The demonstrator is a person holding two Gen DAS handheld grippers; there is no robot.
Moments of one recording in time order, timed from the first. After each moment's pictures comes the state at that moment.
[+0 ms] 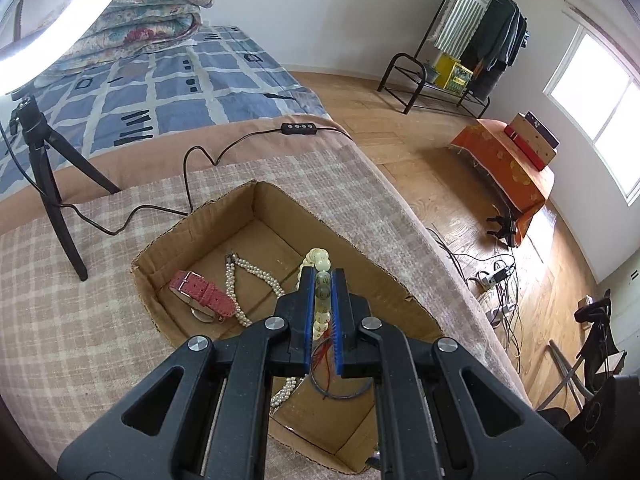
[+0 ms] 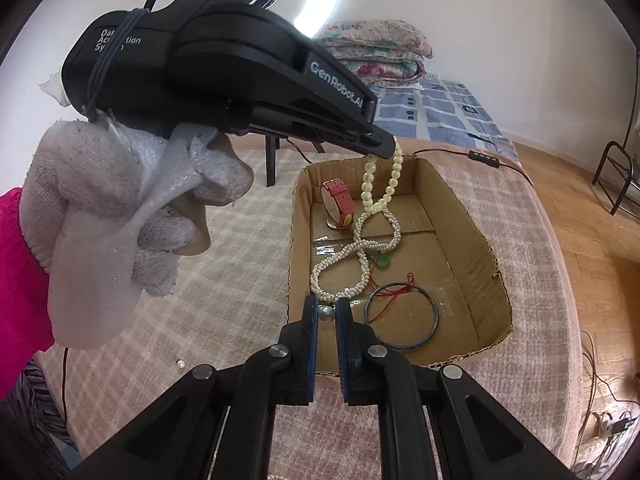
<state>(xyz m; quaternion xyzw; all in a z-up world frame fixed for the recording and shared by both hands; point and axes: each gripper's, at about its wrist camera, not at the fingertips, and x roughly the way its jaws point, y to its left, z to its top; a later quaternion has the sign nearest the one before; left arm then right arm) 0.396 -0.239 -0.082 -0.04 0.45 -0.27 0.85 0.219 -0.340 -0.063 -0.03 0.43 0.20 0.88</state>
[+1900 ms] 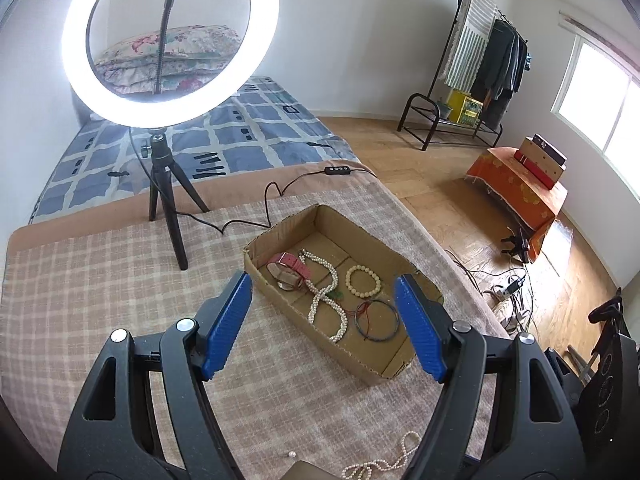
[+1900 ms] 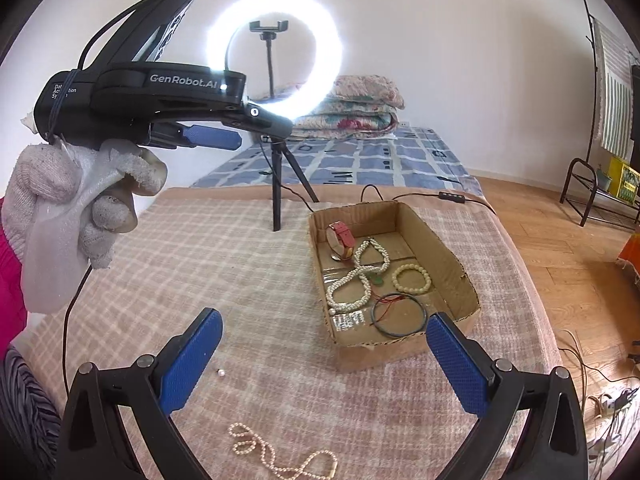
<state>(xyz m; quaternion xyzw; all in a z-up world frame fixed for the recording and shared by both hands) 0.294 -0.132 -0.005 -0.03 0.38 -0.23 0.90 0.124 -0.326 -0.015 -0.02 0.33 0.15 0.93</state>
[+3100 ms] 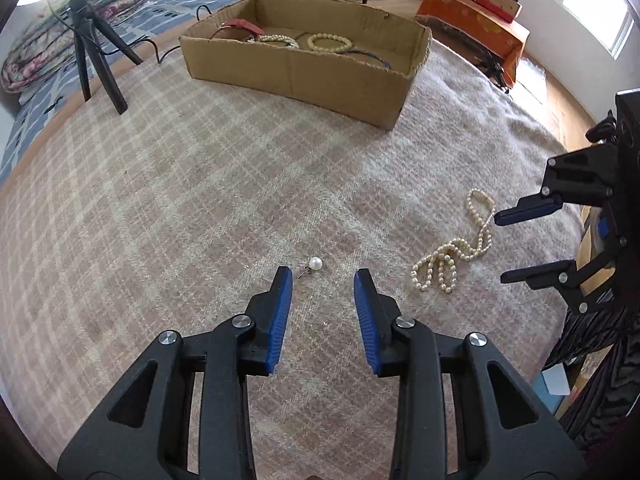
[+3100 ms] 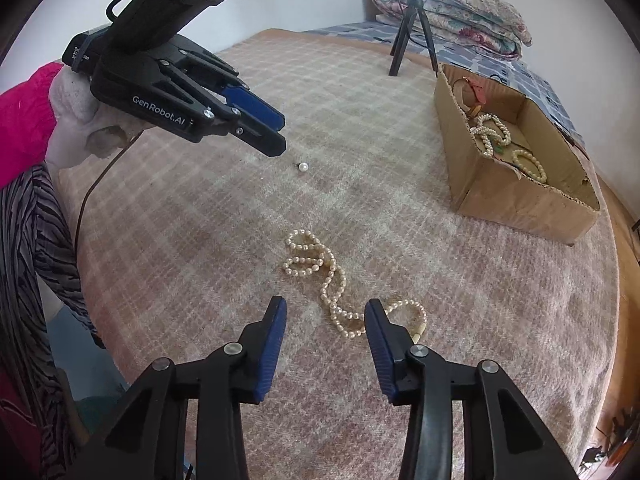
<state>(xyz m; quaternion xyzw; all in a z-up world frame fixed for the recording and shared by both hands) 0.201 -0.118 -0.175 0.16 0.51 -0.32 0.78 0.076 -0.287 -0.121 -0.17 0.49 0.30 0.80</state>
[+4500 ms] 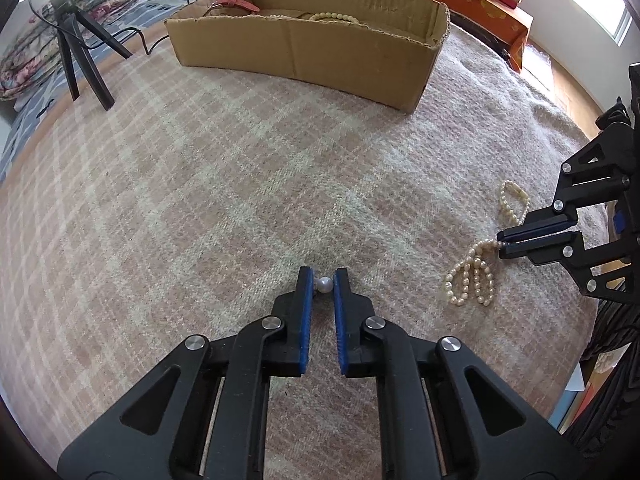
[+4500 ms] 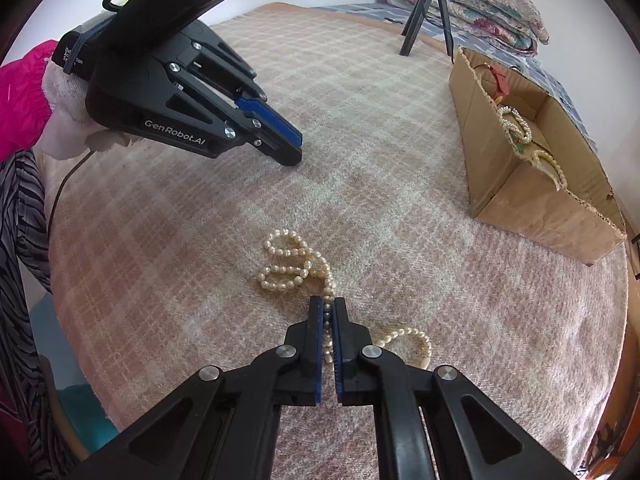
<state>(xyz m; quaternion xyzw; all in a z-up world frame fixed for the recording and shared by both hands) 0.219 -0.127 -0.202 0.18 0.52 -0.32 0.78 0.097 -0.273 -0.140 -0.19 0.51 0.30 0.79</state>
